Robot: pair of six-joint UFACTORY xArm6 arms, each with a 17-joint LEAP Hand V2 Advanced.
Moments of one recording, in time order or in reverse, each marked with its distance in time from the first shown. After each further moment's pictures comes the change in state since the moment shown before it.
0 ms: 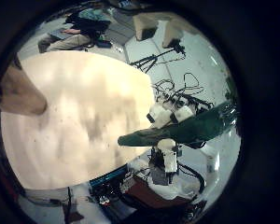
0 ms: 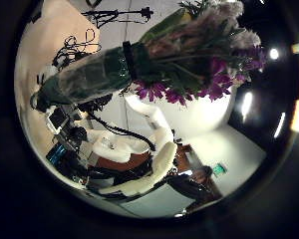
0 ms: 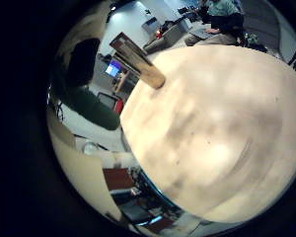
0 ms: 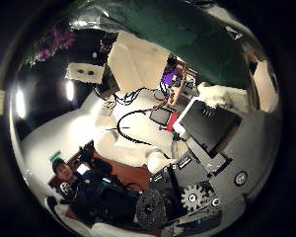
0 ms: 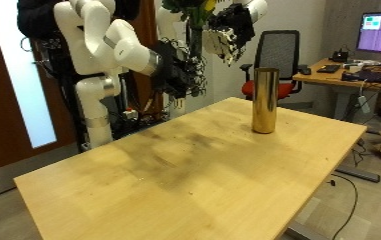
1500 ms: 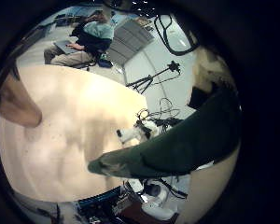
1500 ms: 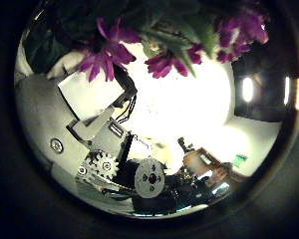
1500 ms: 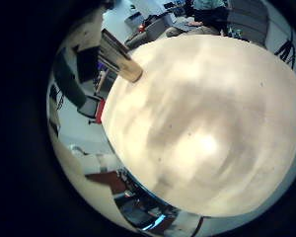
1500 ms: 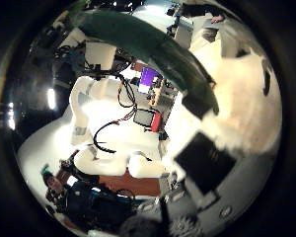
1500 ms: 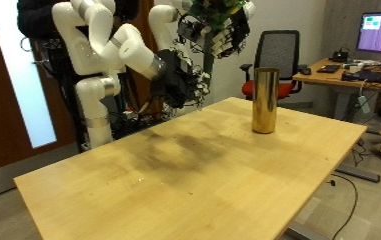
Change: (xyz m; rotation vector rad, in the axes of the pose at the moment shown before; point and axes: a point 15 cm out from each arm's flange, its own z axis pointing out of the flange) left arm 0.030 -0.020 -0.018 0.350 0.074 0.133; right arm 0.044 0.015 0.013 -0.013 0.181 0.146
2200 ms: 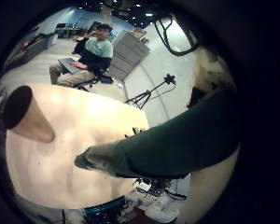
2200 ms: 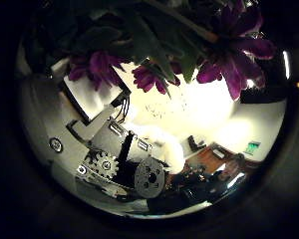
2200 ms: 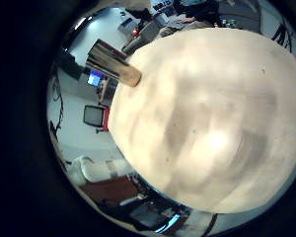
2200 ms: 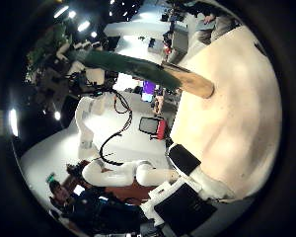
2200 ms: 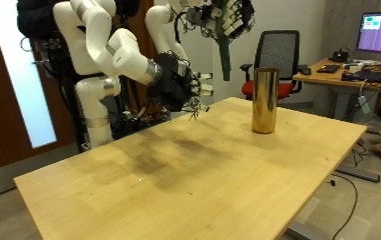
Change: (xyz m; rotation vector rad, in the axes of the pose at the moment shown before) left arm 0.052 -0.031 -0.094 0.184 -0.045 0.124; right arm 0.007 -0.007 -0.012 0.059 -0.059 0.062
